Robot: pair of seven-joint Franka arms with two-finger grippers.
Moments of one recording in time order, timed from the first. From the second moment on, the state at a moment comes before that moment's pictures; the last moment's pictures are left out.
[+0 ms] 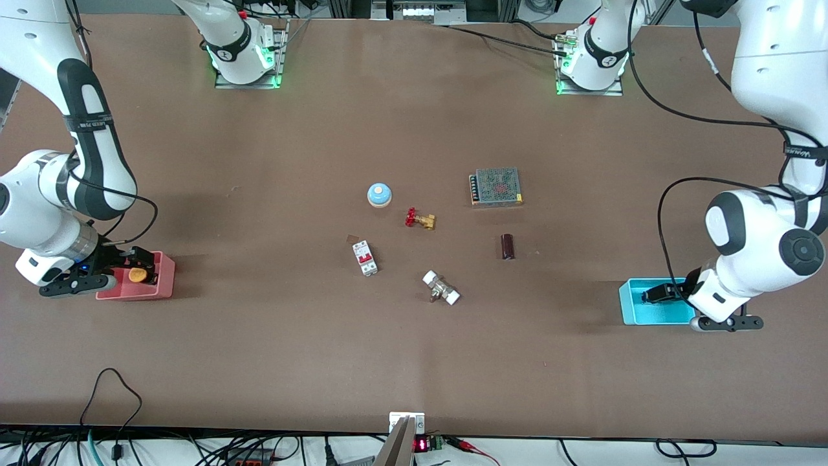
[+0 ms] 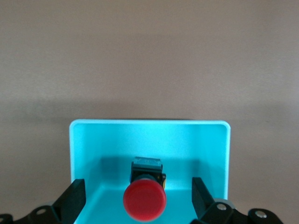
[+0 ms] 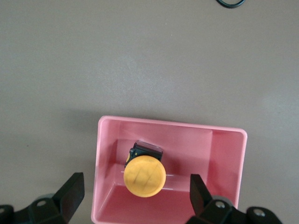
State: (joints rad) left arm 0.11 0.68 0.00 -1.59 -0.03 2.31 0.07; right arm -0.09 0.52 -0.11 -1.80 0.08 2.43 -0.42
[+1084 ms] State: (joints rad) left arm 0.11 0.75 0.00 -1.57 -0.03 2.34 0.08; right arm -0.11 0.57 -0.10 -1.80 0.08 2.49 -0.47
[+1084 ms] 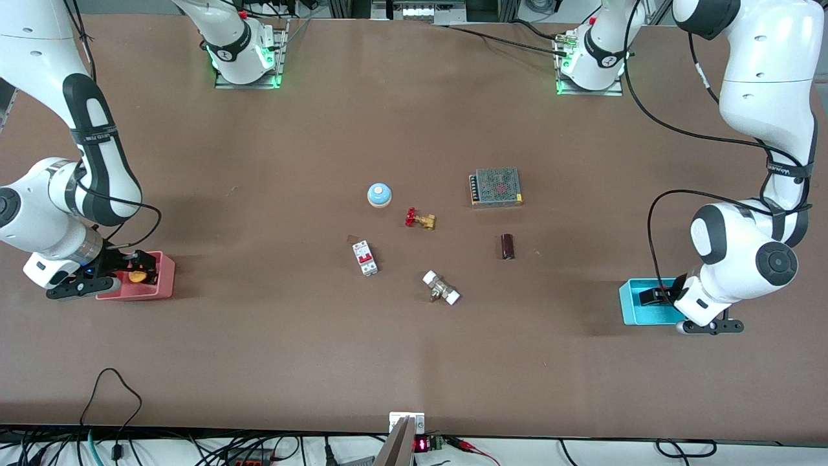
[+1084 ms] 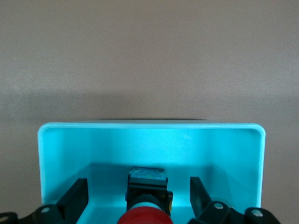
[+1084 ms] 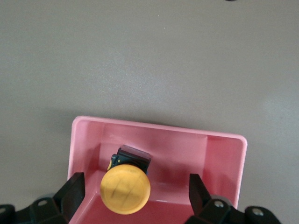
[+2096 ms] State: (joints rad) left arm 0.11 0.75 0.00 -1.57 -0.06 2.28 0.09; right arm -0.11 0.58 -0.10 -1.80 0.08 2.50 -0.47
